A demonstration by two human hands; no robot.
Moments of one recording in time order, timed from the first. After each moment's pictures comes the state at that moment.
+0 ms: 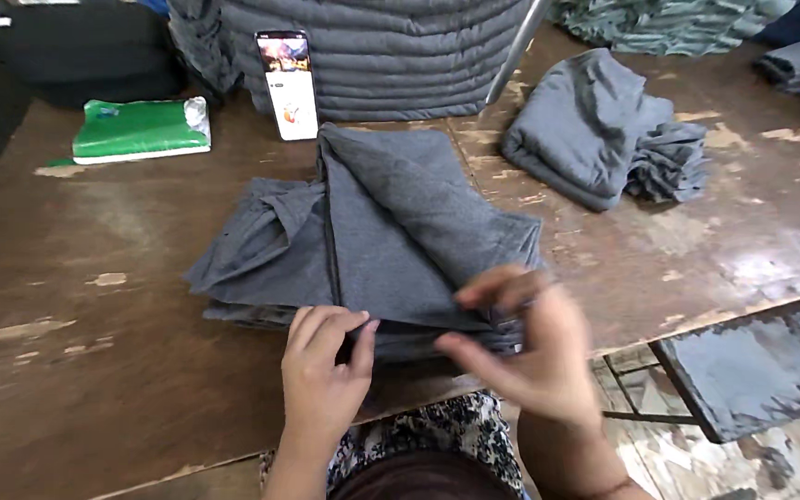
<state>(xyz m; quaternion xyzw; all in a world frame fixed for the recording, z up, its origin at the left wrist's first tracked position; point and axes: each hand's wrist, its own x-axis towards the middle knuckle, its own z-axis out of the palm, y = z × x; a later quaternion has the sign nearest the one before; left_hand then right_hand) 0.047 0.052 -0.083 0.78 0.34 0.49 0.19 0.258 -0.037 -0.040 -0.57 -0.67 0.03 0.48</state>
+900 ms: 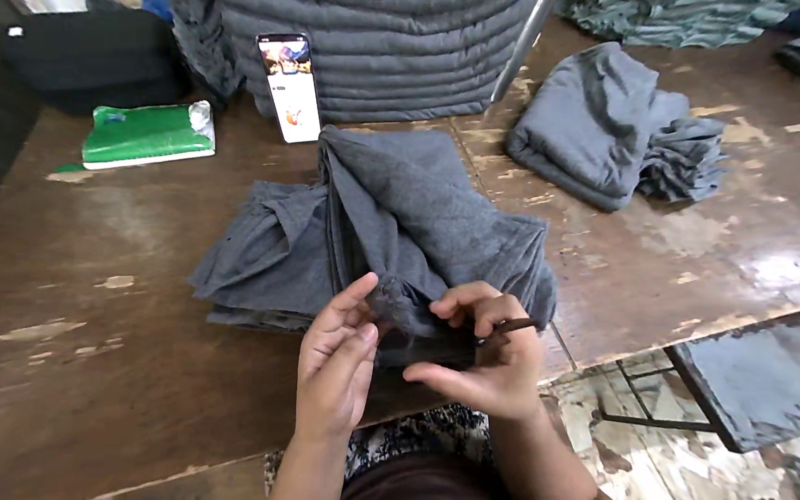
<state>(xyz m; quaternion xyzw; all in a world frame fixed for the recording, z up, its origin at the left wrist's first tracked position) 0.063 0.051 -0.069 0.41 0.09 0.51 0.75 0.230 -0.018 -0.078 -0.46 -0.62 0.07 0.63</state>
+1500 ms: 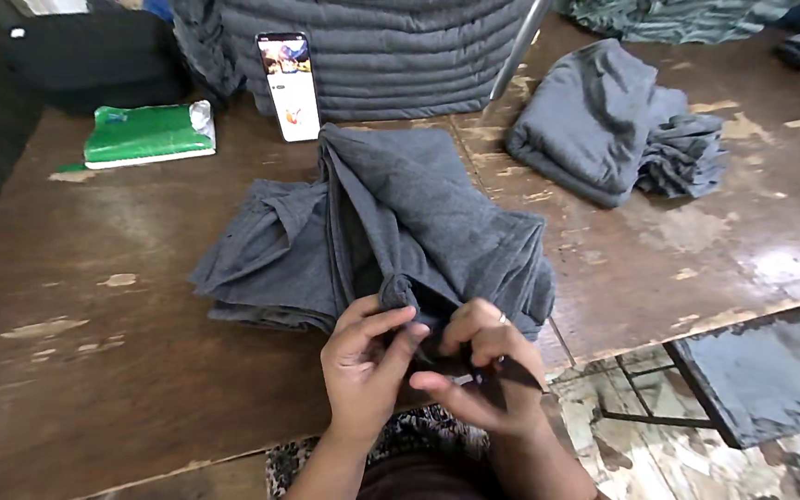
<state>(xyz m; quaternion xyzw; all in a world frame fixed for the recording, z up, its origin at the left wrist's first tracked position) 0.086 0.032 -0.079 0.56 0.18 0.60 0.55 0.222 -0.030 -0.071 -0.47 -0.66 0.00 0.59</state>
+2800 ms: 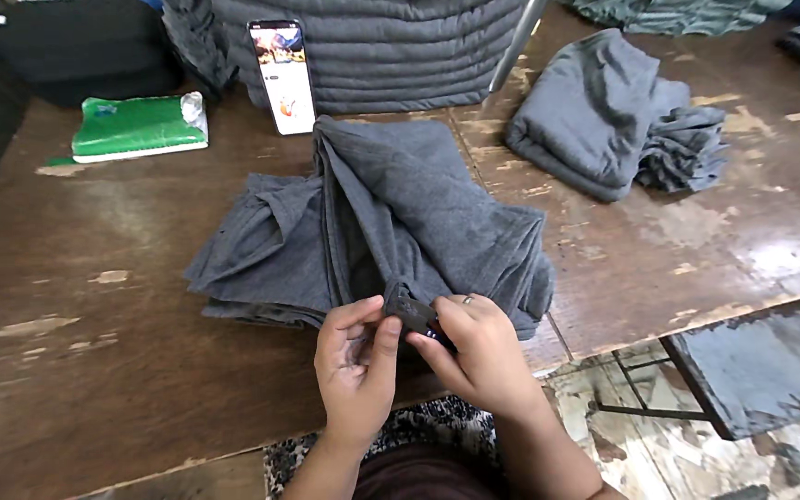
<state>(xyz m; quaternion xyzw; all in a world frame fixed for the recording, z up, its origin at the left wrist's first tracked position) 0.085 0.028 -0.082 0.57 0.21 0.61 0.52 0.231 -0.025 -0.068 -0.61 -0.70 -0.03 0.36</state>
